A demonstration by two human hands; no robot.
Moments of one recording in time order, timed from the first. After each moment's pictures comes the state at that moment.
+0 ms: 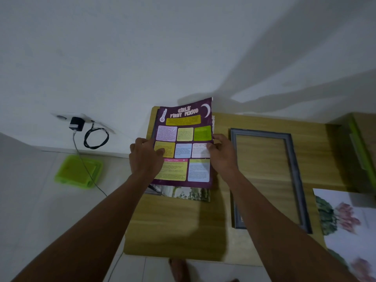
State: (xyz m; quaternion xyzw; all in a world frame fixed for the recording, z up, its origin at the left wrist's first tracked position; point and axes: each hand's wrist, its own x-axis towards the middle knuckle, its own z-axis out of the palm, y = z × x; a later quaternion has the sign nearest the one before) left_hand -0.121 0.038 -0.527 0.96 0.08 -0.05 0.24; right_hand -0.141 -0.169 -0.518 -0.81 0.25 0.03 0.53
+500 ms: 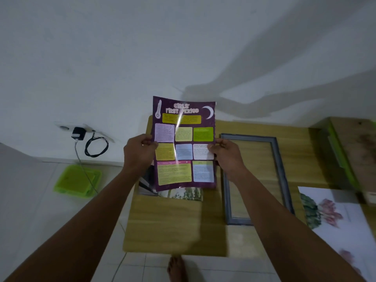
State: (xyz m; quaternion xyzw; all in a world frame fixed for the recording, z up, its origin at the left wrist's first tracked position) left_hand -0.127 0.042 -0.463 0.89 0.08 -0.03 0.45; right_hand -0.156 -0.194 -0.477 -0.70 0.29 0.05 0.66
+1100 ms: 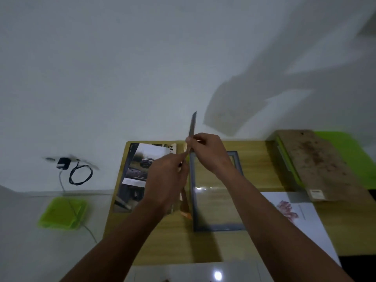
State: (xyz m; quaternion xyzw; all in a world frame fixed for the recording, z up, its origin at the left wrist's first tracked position) left_hand -0.227 -0.101 -0.355 0.92 -0.19 0.14 0.33; right_hand -0.201 -0.244 -0.329 -0.83 0.14 -0.01 0.54
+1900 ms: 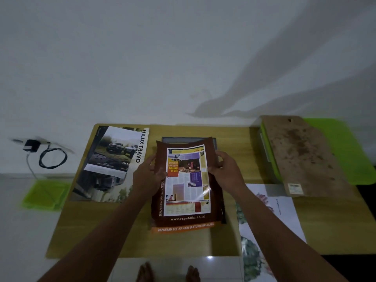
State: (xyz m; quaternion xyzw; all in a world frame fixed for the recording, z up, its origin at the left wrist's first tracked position) left_hand -0.223 -0.177 -0.467 0.88 0.05 -0.10 0.45; right_hand -0.258 -0.402 -0.450 -0.81 0.23 0.06 0.53
